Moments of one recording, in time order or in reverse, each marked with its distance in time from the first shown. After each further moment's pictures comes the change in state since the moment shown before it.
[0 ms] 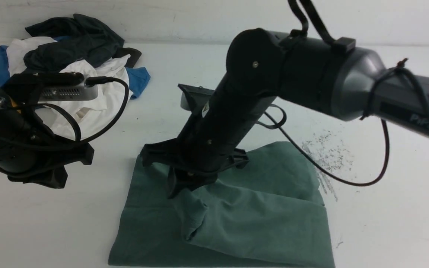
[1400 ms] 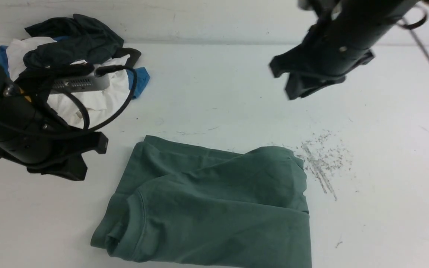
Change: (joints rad) right arm -0.354 -0.228 -0.011 -0.351 0.102 -0.207; left arm 0.000 0.052 -0.070 -0.131 0.020 0.066
